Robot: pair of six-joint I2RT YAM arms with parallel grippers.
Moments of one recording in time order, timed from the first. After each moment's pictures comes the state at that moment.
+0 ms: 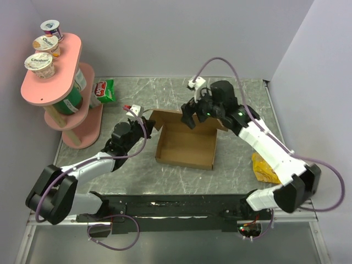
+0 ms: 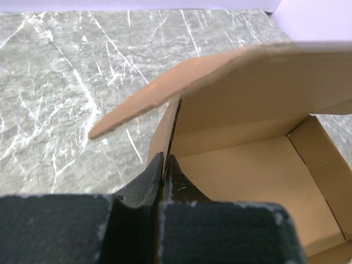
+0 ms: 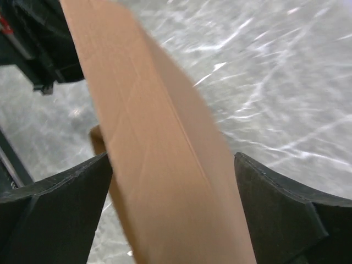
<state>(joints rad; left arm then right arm) -0.52 1.29 0.53 0.67 0.01 -0.28 0.55 1.39 1.39 -0.53 -0.30 -0.16</state>
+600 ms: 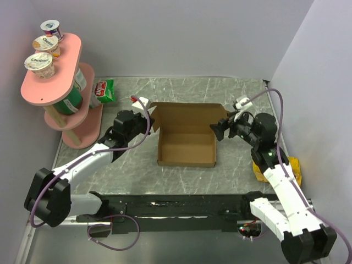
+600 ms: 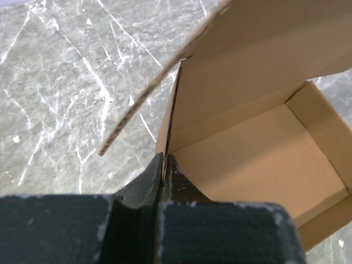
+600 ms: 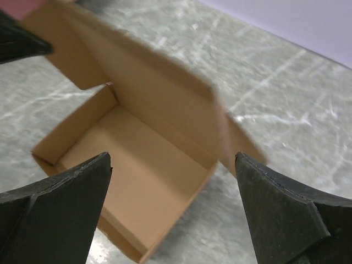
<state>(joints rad) -0.52 1.24 0.74 0.24 0.04 -0.14 0.22 0.84 0.83 -0.22 -0.37 -0.09</state>
